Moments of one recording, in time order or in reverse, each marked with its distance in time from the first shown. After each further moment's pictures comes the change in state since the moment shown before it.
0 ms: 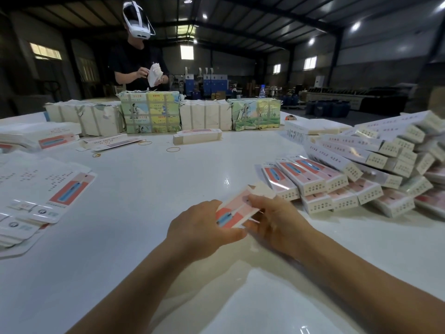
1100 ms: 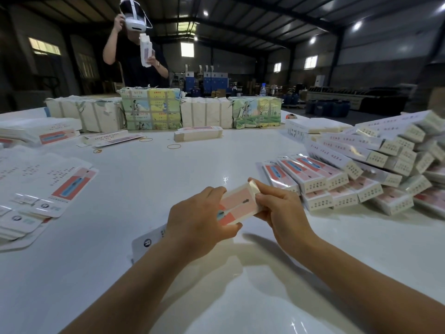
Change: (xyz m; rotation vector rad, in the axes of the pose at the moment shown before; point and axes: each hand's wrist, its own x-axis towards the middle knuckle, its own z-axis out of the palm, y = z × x) left_hand -0.006 0.002 0.001 0.251 0.315 0.168; right_hand -0.008 0.005 0.003 -0.390 0.073 -0.376
